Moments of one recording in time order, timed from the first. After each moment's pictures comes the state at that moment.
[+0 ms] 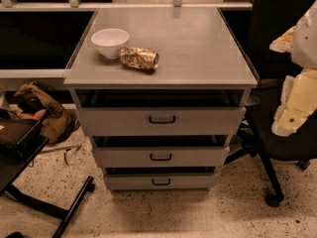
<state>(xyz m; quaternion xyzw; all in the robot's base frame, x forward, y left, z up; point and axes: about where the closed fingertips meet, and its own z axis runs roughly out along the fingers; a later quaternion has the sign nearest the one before) 0.438 -0.217 0.976 -0.60 0.78 -0.03 0.16</state>
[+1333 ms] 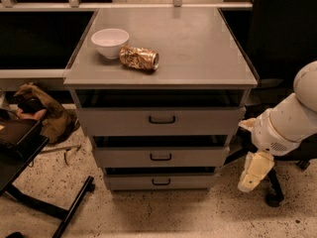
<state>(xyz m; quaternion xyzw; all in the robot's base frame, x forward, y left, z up) 0.444 -0.223 0.753 -0.59 0.79 0.08 0.15</state>
